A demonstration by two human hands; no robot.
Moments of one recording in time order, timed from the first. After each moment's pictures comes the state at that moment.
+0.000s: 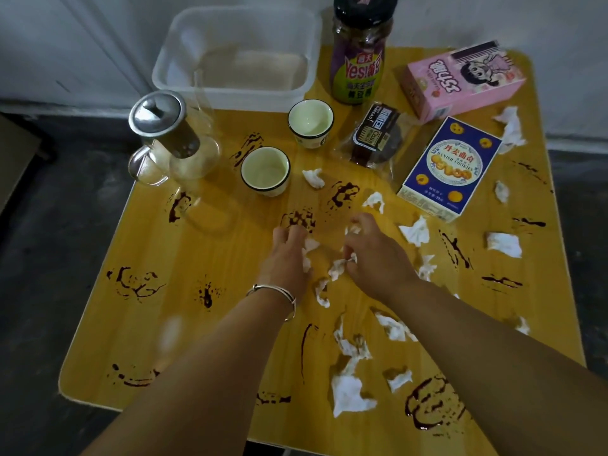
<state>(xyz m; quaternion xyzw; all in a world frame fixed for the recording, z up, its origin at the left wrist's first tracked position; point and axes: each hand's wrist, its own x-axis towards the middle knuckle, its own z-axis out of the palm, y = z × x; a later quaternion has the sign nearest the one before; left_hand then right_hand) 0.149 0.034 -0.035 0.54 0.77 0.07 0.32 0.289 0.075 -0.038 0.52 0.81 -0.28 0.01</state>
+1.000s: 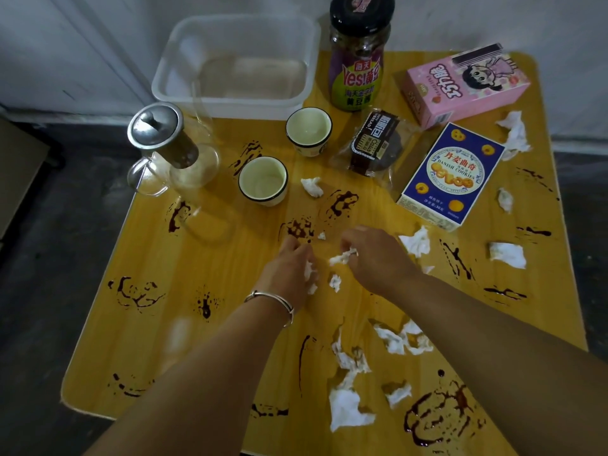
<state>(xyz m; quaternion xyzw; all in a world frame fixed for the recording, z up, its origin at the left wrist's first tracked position) 0.149 0.041 -0.037 0.59 0.75 0.04 0.31 0.290 0.099 -0.038 0.50 0.81 -0.31 0.00</state>
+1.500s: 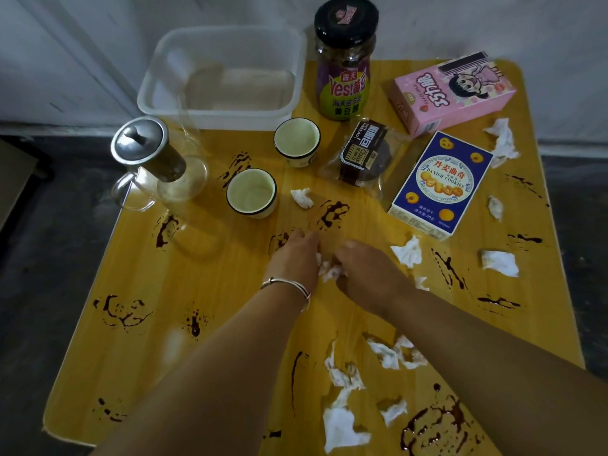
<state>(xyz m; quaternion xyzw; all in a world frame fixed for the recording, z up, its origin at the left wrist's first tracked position) 0.168 0.081 -0.041 0.60 0.76 0.02 0.25 0.290 0.099 -0.036 0.46 0.83 -0.30 0.06</state>
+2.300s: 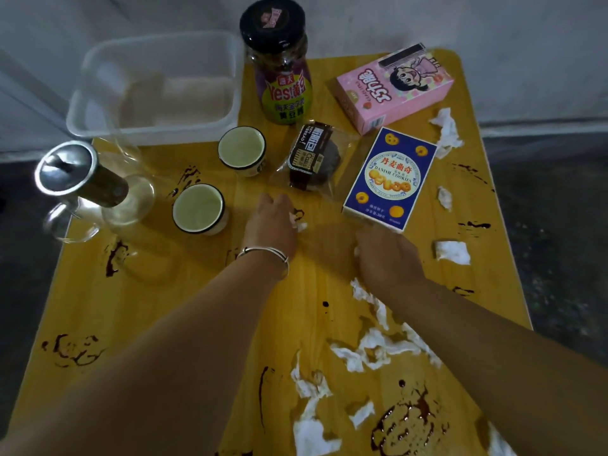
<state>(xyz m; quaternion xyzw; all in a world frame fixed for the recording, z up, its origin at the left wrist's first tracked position) 0.195 0.141 -0.025 0.59 0.77 0.06 0.23 0.349 0.120 -0.032 0.63 0.75 -0.19 0.09</state>
